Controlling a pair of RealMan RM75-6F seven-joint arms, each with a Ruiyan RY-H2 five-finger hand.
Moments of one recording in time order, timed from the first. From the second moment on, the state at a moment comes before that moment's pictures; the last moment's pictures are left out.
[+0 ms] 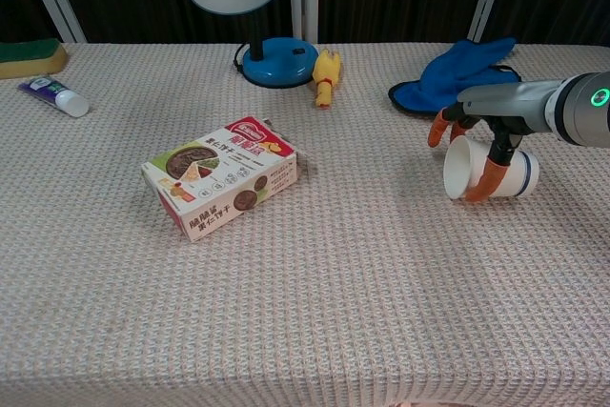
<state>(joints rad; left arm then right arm) -0.12 -1.19 -0.02 -1.43 1.46 1.37 -0.08 0.95 -1.40 0.07 -1.71 -0.38 0.91 -0.63</state>
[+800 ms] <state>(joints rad) -0.13 -1.18 -0.02 -1.43 1.45 1.36 -0.07 0.78 -1.43 0.13 -1.69 -0.95 1.05 -0.12</state>
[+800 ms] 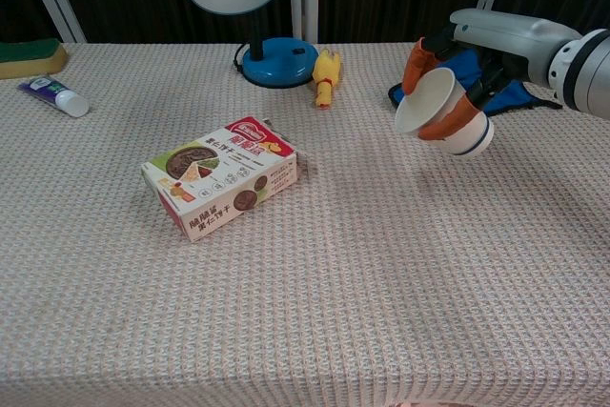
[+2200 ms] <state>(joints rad) -0.13 -1.21 -0.02 -1.38 1.46 1.36 -0.09 0.49 -1.92 0.08 -0.81 -1.51 1.30 1.07</state>
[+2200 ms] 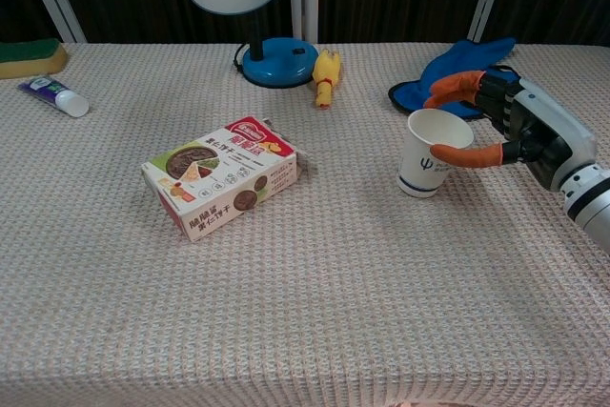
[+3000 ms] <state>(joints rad) -0.13 -1.20 -0.04 -1.41 1.45 1.40 -0.07 0.34 -1.49 0.05 -1.29 -1.45 1.41 0.08</state>
